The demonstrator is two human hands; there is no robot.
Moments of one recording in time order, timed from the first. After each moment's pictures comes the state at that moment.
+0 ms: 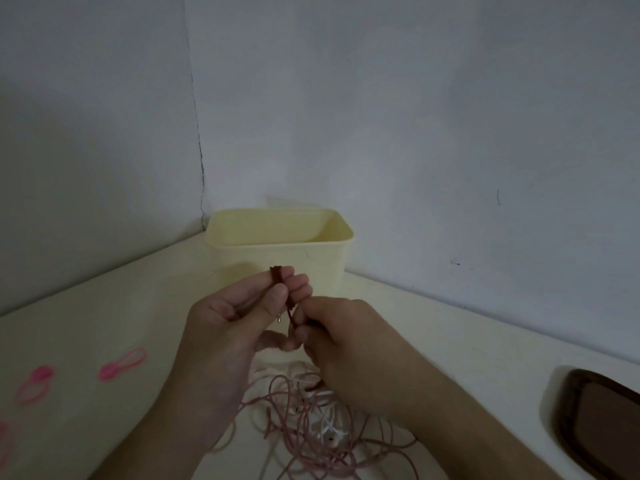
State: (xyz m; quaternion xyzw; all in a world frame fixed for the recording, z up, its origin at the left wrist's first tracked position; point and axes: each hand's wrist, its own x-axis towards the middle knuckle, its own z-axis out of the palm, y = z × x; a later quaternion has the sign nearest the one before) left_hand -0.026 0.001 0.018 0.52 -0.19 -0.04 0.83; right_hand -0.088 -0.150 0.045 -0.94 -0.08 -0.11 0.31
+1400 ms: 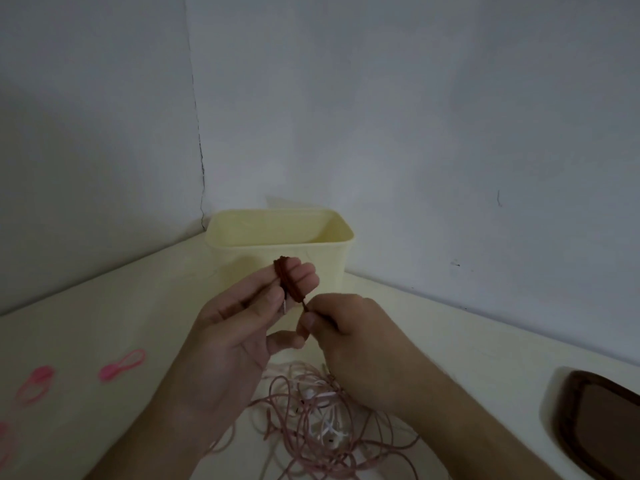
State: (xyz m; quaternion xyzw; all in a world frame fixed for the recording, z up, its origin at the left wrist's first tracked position) left_hand -0.027 0.006 0.023 0.42 -0.24 -0.16 0.86; right_hand -0.089 -0.154 0.048 -0.94 -0.01 -0.10 0.33
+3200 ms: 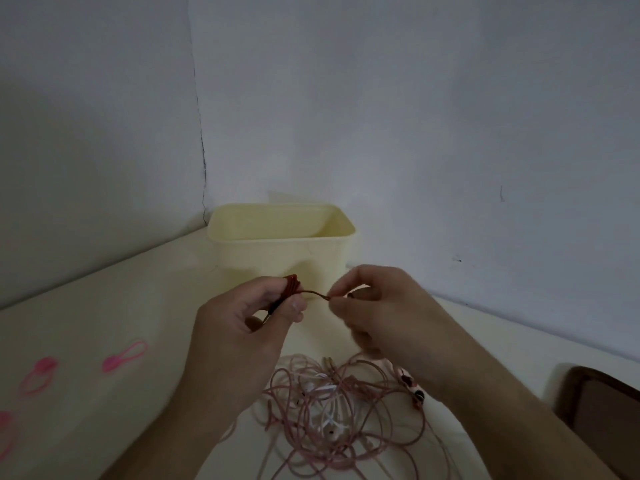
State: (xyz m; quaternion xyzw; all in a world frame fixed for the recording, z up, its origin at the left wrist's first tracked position) left_hand -0.027 0.000 0.006 0.71 -0.23 0.12 0.66; right_hand -0.098 -0.177 0.062 -0.83 0.06 -0.08 0.55
